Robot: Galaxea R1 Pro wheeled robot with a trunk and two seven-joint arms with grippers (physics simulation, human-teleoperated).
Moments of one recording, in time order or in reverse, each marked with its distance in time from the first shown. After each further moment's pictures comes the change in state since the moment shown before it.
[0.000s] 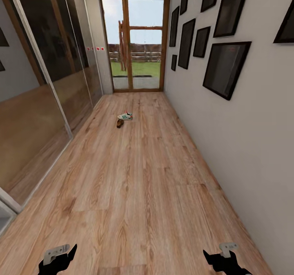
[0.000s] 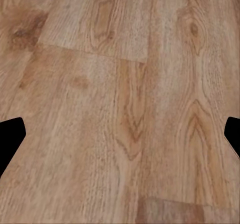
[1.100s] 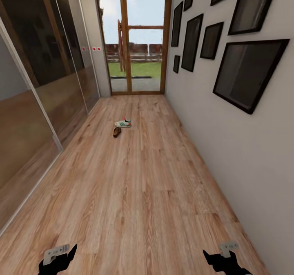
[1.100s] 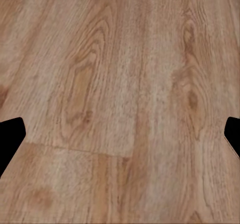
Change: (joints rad) left arm 0.000 0.000 0.000 0.000 0.000 0.000 0.000; right arm 0.000 0.000 0.000 0.000 0.000 0.000 0.000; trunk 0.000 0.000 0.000
